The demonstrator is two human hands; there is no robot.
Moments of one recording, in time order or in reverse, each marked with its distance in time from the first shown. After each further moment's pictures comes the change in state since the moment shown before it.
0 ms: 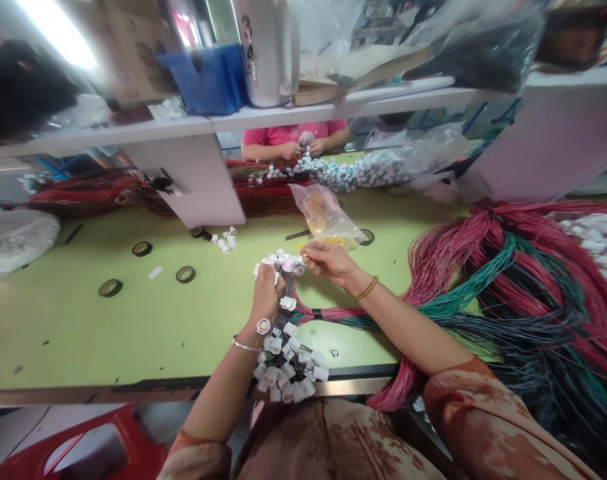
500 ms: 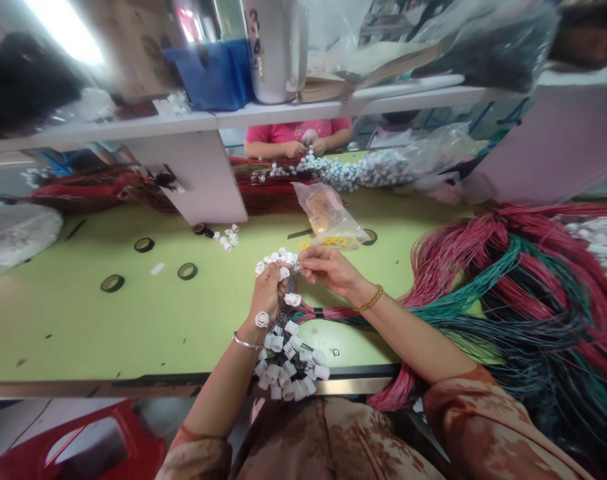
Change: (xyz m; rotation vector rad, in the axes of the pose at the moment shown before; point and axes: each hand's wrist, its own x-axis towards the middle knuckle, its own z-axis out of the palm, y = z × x) left_hand 0.001 0.002 -0.003 -0.002 -0.032 -0.051; right_hand -0.022 0.000 0.025 -0.002 -0.085 -0.038
